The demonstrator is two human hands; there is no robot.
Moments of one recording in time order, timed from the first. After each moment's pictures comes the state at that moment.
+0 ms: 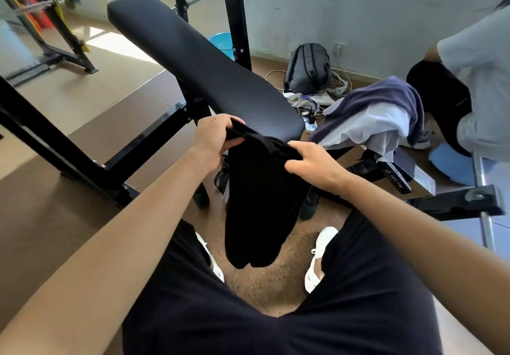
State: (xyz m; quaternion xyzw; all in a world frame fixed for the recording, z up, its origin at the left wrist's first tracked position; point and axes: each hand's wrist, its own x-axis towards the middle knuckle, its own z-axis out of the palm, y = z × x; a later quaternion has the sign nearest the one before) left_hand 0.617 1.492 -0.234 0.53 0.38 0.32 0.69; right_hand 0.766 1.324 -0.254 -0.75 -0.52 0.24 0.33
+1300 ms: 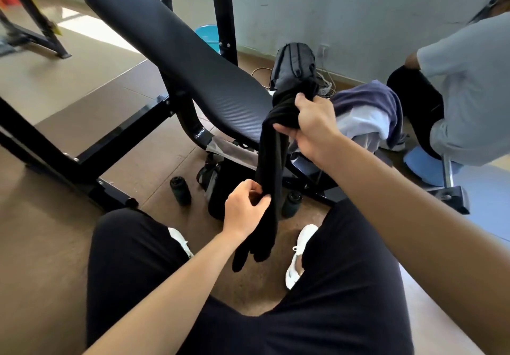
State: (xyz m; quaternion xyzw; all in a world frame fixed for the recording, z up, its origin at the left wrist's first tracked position) left_hand 0.615 1.387 -0.387 0.78 0.37 0.28 0.42; right_hand 0.757 1.360 -0.185 -0.61 -0.11 0.32 0.72
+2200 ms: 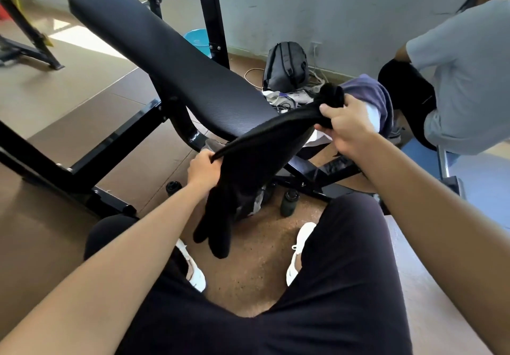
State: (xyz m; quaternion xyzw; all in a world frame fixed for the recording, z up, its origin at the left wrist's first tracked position) left_hand 0.632 1.498 -0.357 0.75 0.51 0.18 0.39; right_hand 0.843 1.311 -0.211 -0.65 -0.14 0.25 0.70
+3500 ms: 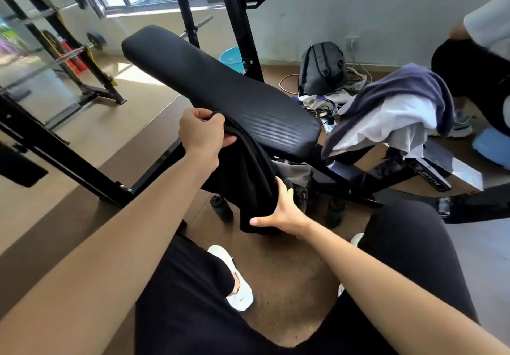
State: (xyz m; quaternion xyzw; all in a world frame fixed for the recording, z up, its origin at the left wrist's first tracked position) left_hand 0.630 1.492 -0.194 0.56 0.51 0.45 0.49; right_hand 0.715 1.365 -0.401 -0.70 -0.35 0.44 0.44
